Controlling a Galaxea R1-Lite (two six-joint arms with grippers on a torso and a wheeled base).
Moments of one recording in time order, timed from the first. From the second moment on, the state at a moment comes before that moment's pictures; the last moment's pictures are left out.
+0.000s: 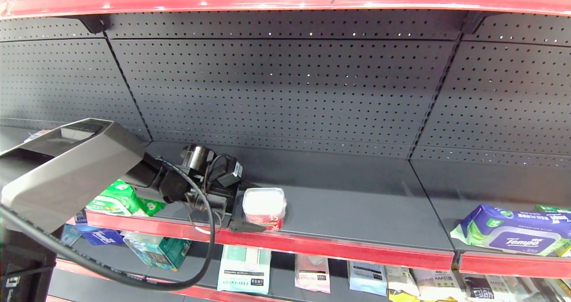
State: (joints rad) left arm -0.24 2.33 -1.20 -0.20 -1.12 0.92; right arm -0.03 0.07 -0.30 0.26 -0.20 -0.33
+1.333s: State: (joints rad) left arm -0.19 2.33 -1.21 -0.20 -1.09 0.92; right arm -0.03 0.07 -0.30 0.26 -0.20 -0.33
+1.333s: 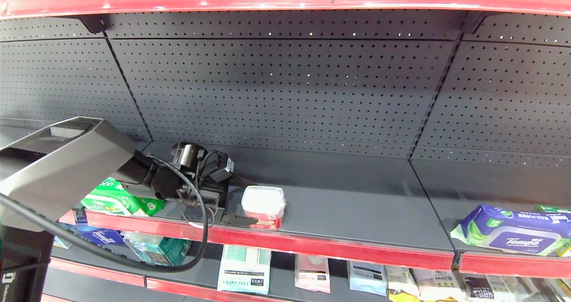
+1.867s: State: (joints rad) left arm -0.19 2.28 -1.19 -0.10 -1.14 0.91; right arm -0.03 0.07 -0.29 0.26 -0.20 -0.33
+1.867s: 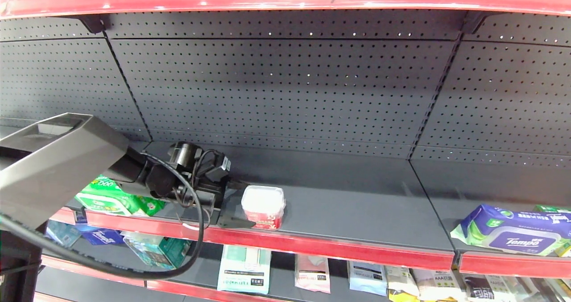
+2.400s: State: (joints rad) left arm -0.18 2.13 -1.25 0.00 -1.15 0.86; right arm -0.03 0.07 -0.28 0.26 -0.19 -0.31
